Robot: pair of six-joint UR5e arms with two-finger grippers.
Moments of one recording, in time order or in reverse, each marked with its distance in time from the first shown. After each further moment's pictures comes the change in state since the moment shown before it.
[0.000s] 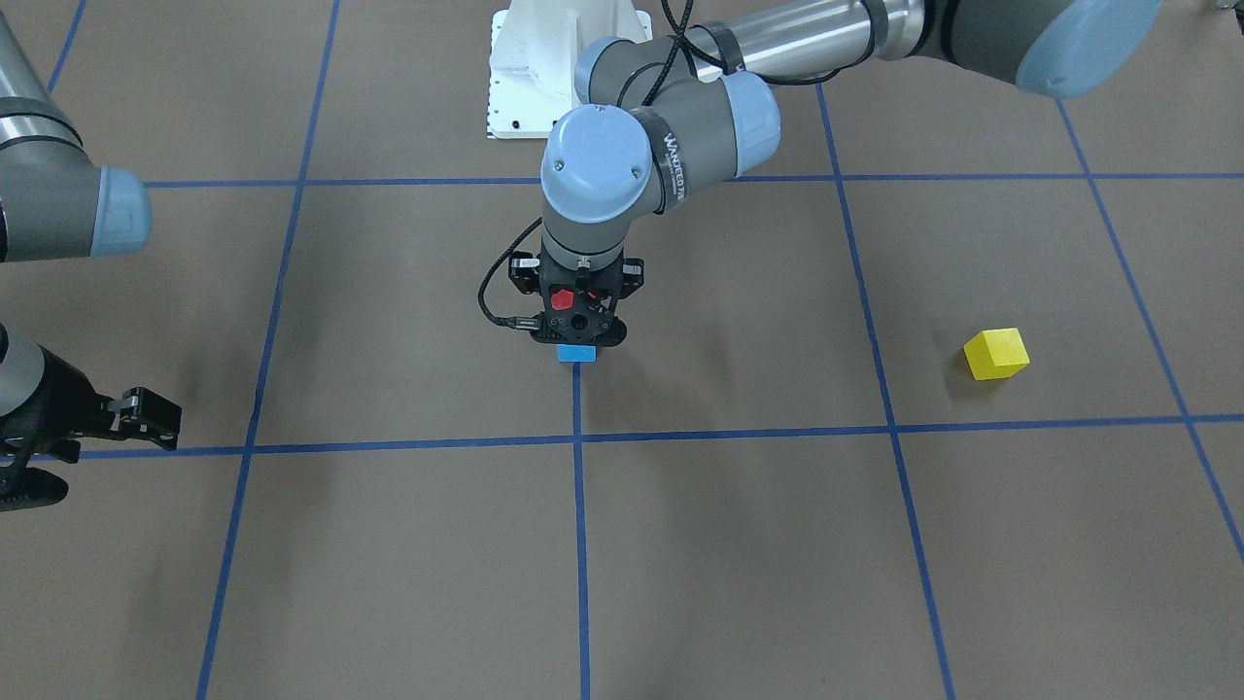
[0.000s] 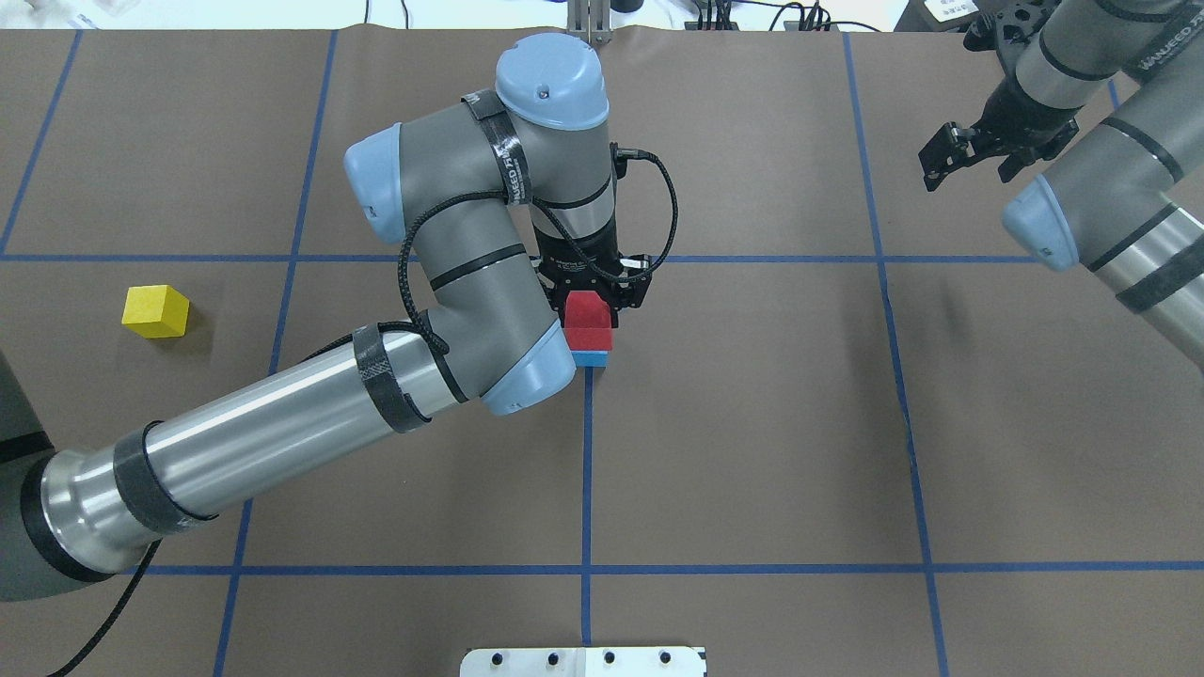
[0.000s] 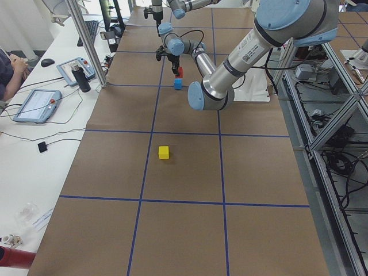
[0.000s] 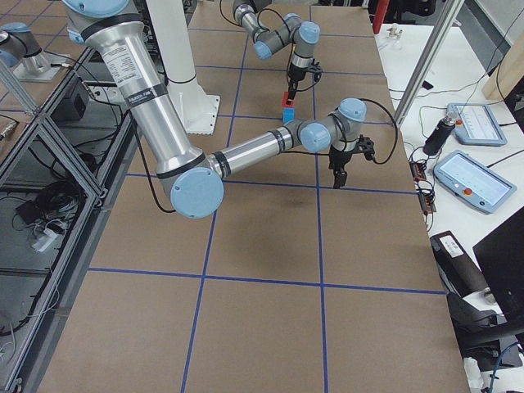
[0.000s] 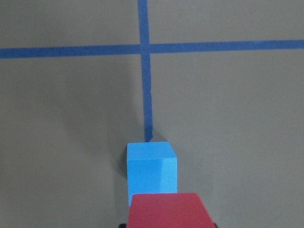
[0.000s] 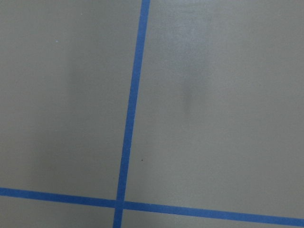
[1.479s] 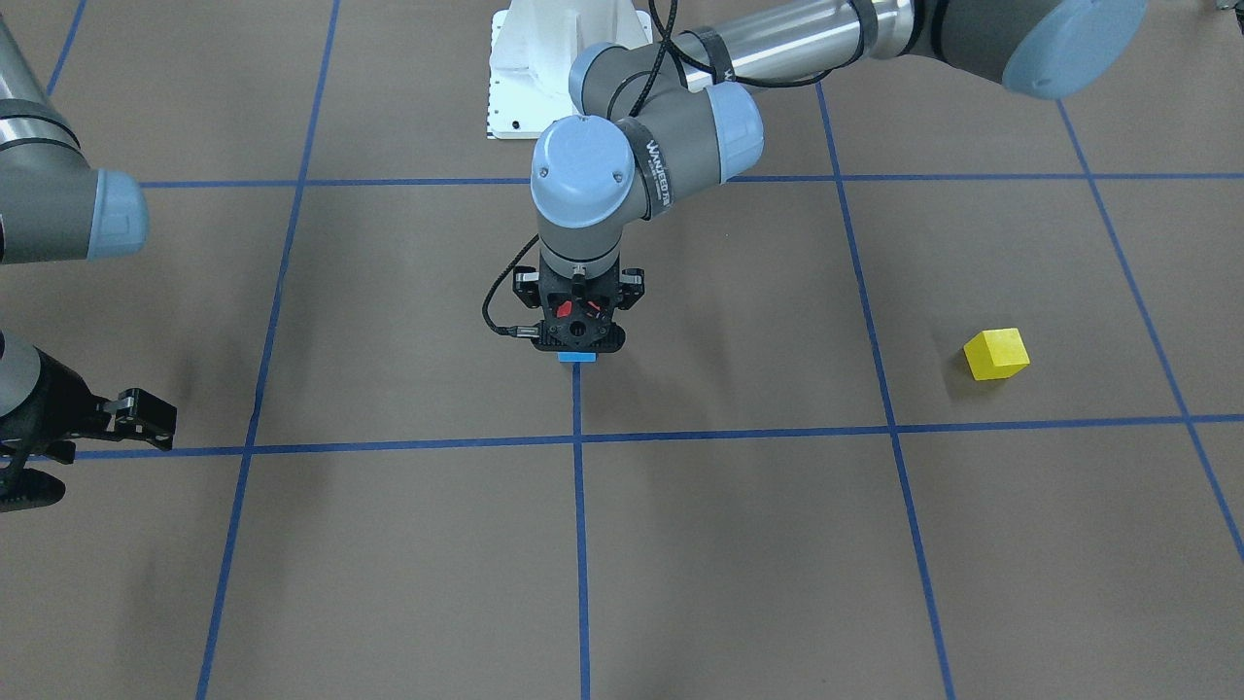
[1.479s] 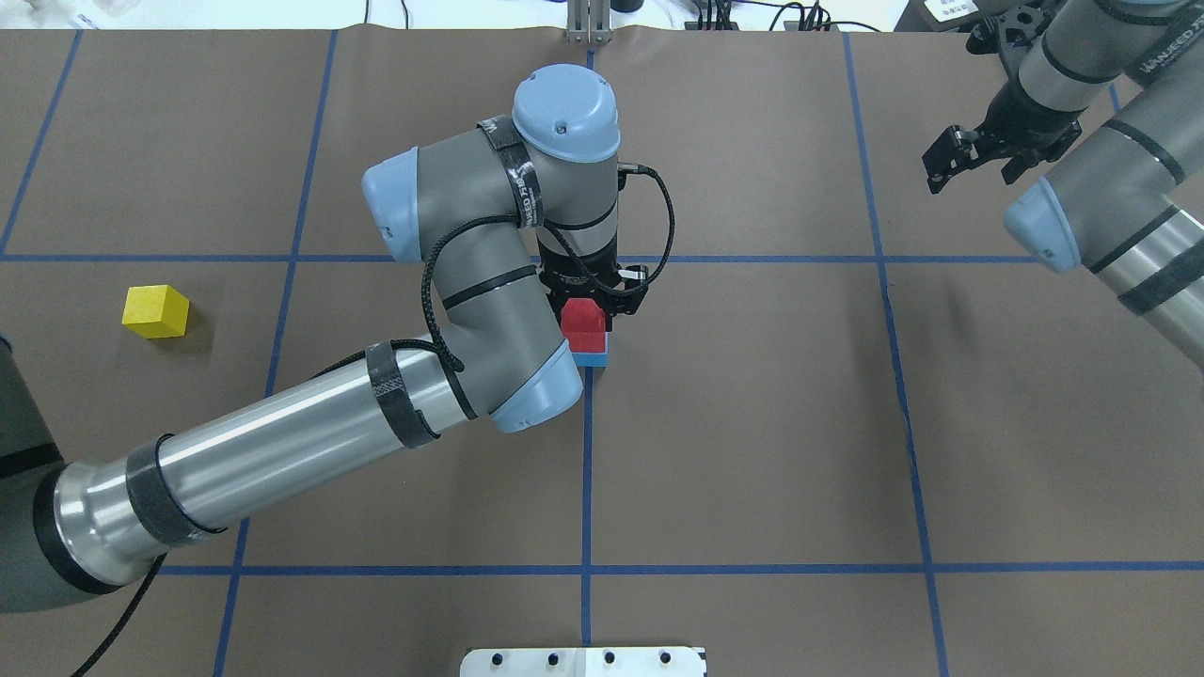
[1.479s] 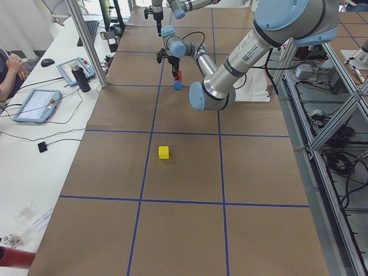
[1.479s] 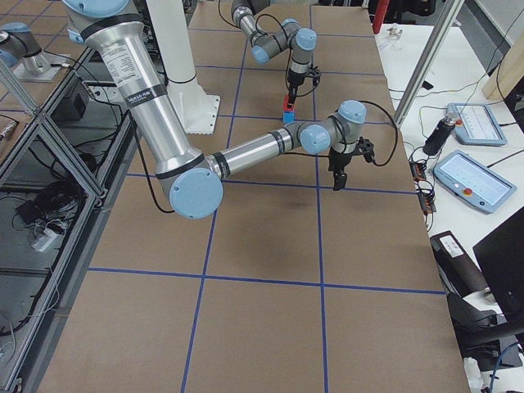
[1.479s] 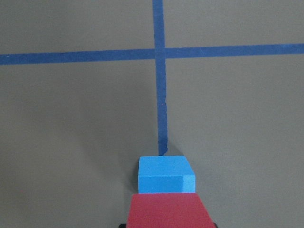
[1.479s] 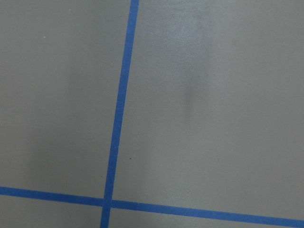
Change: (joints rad) left arm 0.021 -0.002 0.028 -0.008 0.072 -0.022; right arm 0.000 -0.002 -0.006 0.000 -0.003 -0.007
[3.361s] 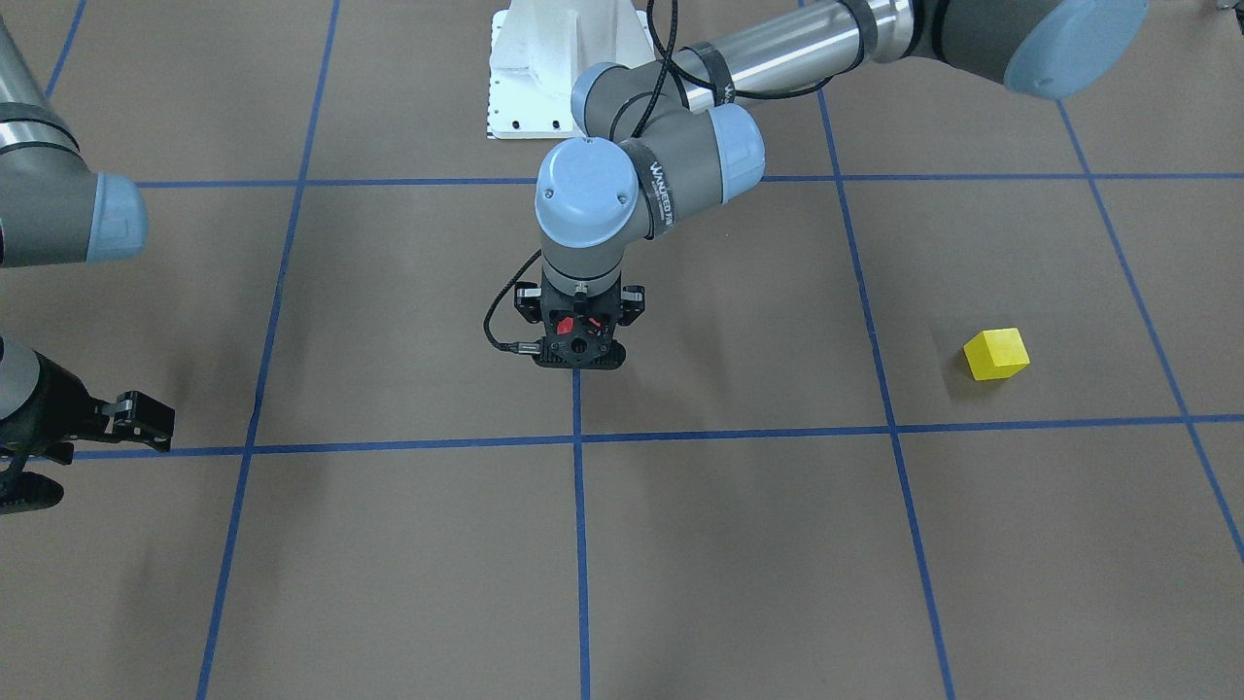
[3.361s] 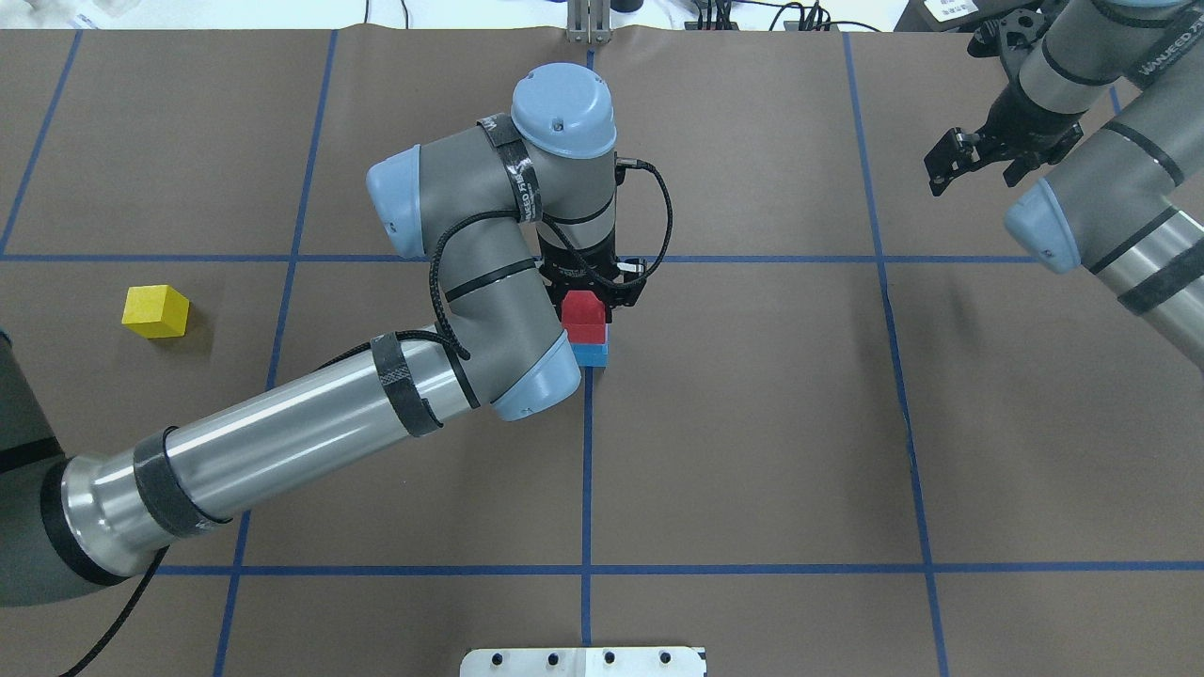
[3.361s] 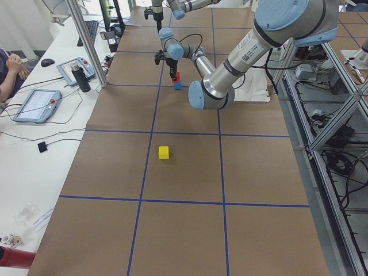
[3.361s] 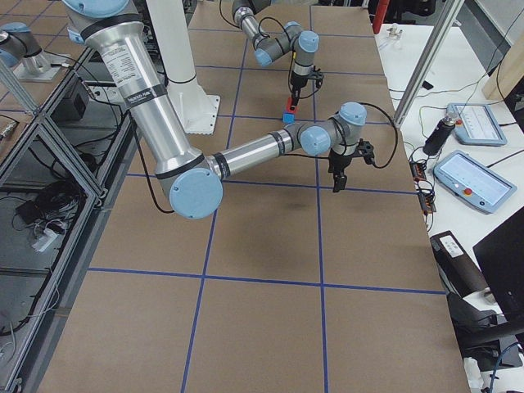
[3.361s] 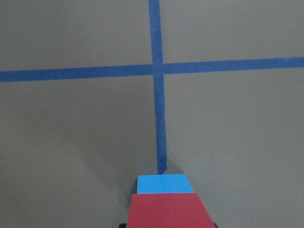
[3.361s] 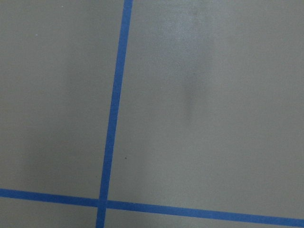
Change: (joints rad) left arm -0.008 -0.007 0.050 -0.057 0.000 0.010; right arm 0.000 -0.001 -0.009 0.001 0.000 0.001
